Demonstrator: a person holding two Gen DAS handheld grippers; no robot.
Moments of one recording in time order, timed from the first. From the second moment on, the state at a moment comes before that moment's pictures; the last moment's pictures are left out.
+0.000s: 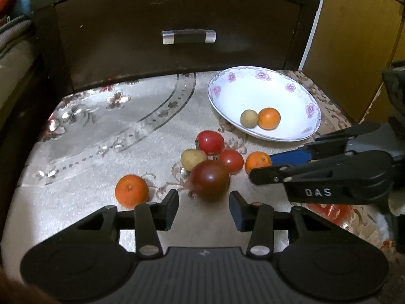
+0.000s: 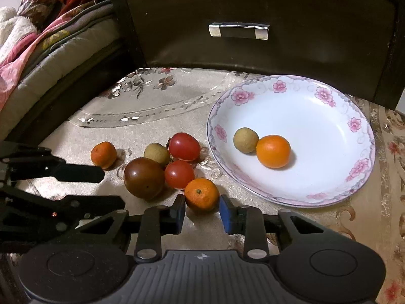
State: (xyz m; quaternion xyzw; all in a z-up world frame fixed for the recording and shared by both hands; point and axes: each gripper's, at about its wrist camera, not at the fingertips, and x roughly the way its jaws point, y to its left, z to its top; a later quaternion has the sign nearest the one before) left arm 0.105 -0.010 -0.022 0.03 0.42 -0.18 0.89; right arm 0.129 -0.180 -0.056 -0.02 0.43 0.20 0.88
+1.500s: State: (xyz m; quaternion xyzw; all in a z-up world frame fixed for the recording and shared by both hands) left arm 0.108 -0.028 -0.039 0.07 0.46 -0.18 0.87; right arm 0.103 -0.190 -0.047 -0.03 0.45 0.22 0.86
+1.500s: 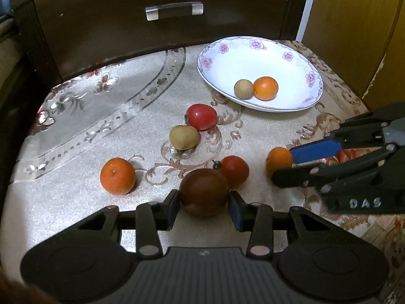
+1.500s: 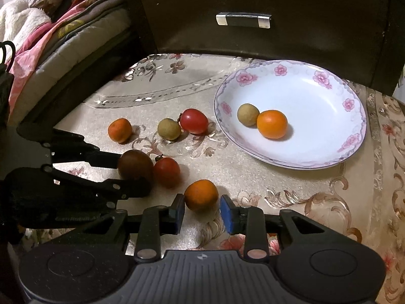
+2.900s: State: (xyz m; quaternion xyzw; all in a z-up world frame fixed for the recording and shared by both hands) left arm 0.110 -0.023 -0.008 0.04 0.43 -0.18 0.89; right arm 0.102 -0.197 -0.024 -0.01 0.43 0.21 0.88
